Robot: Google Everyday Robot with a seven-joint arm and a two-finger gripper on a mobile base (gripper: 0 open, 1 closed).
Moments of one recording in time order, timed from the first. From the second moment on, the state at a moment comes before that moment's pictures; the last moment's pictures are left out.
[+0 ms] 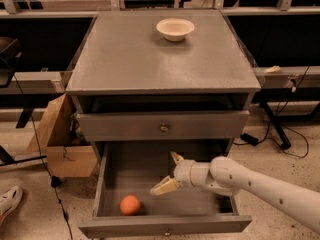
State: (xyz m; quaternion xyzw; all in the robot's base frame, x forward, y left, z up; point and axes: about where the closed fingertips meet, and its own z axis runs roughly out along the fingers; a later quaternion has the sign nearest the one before) arm 0.561 -0.017 0.481 -0.45 0.74 0.27 0.42
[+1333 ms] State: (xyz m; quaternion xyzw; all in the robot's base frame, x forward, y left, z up) arm 0.553 0.055 0.434 -0.60 0.66 0.37 0.27
